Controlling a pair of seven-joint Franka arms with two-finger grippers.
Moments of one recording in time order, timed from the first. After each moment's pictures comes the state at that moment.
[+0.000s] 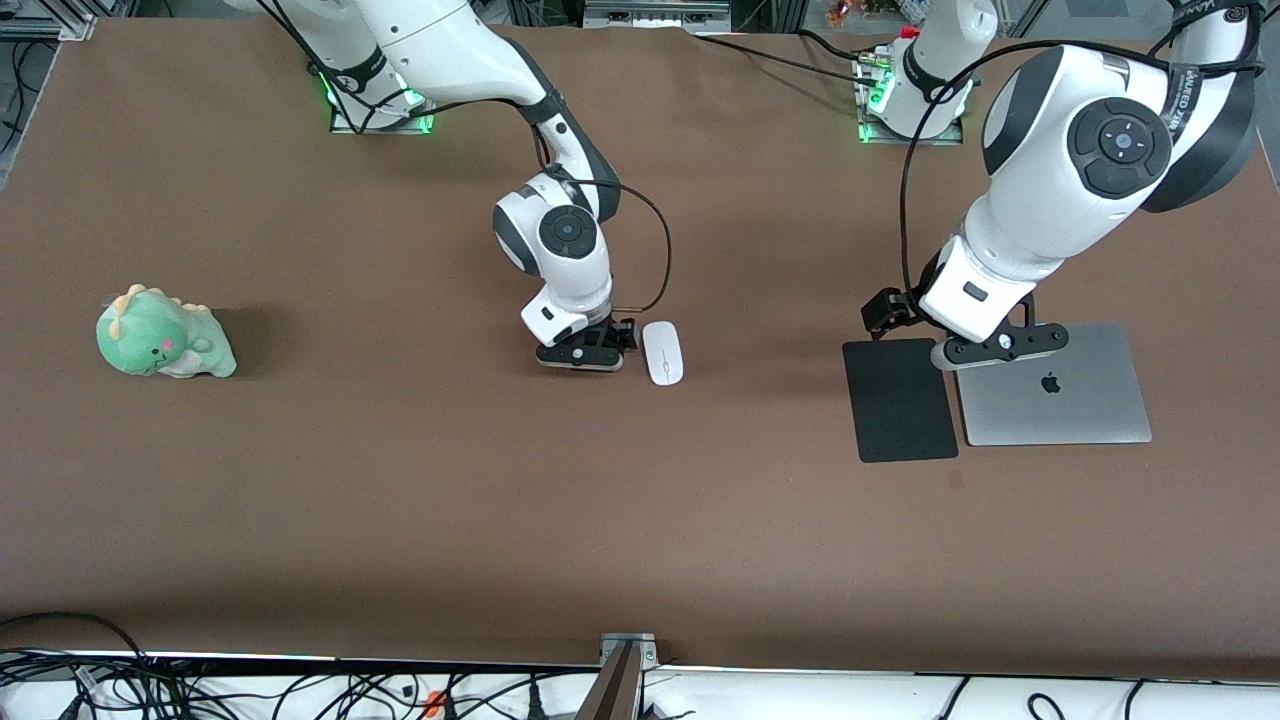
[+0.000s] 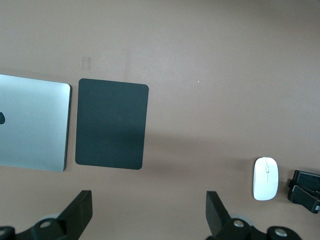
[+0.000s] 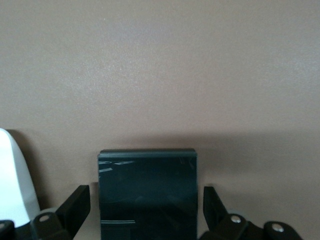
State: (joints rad) left arm -0.12 0.19 -0.20 -1.68 -0.01 1.87 -0.49; right arm 0.85 0.71 -0.13 -1.75 0.02 2.55 0.80
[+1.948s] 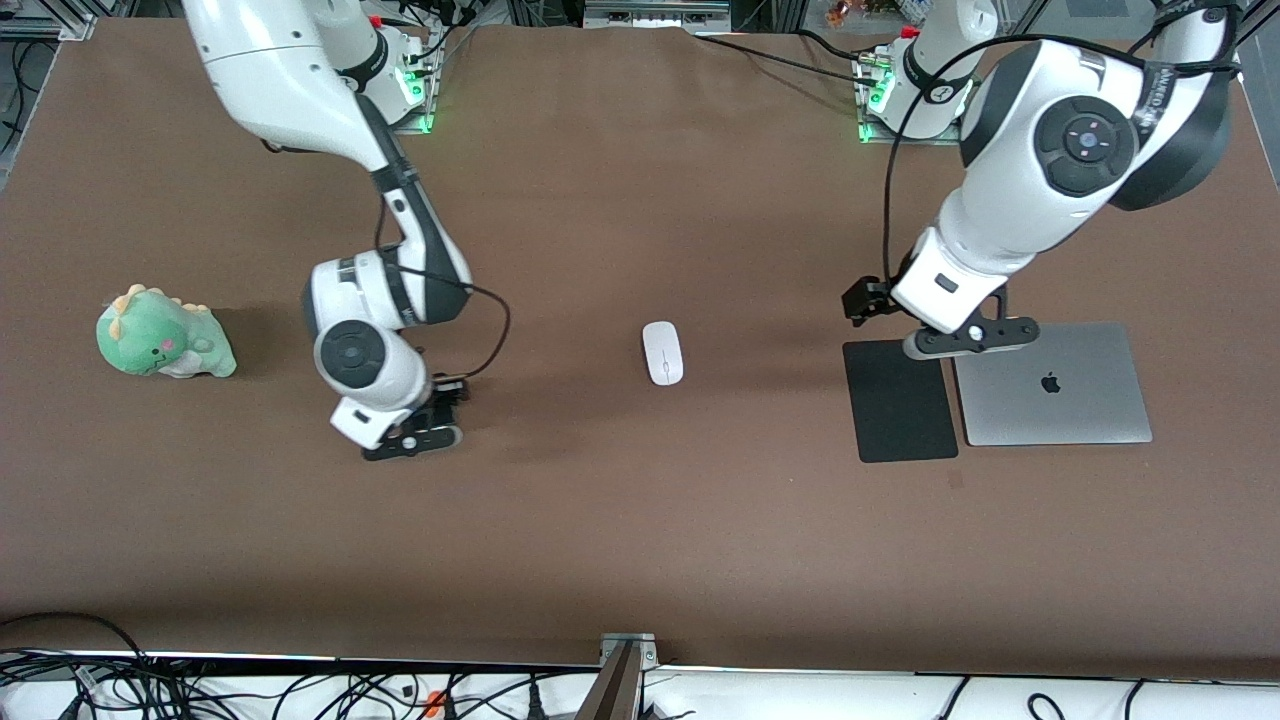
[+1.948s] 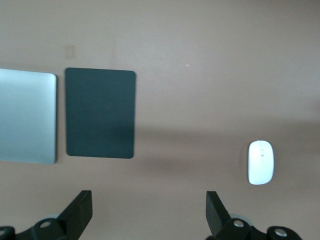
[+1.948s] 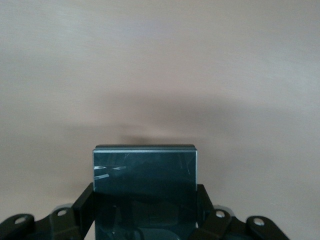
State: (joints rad) left arm -0.13 0.20 -0.26 -1.69 -0.01 1.86 -0.50; right arm 0.42 0.63 -0.16 -1.67 0.02 2.18 0.07
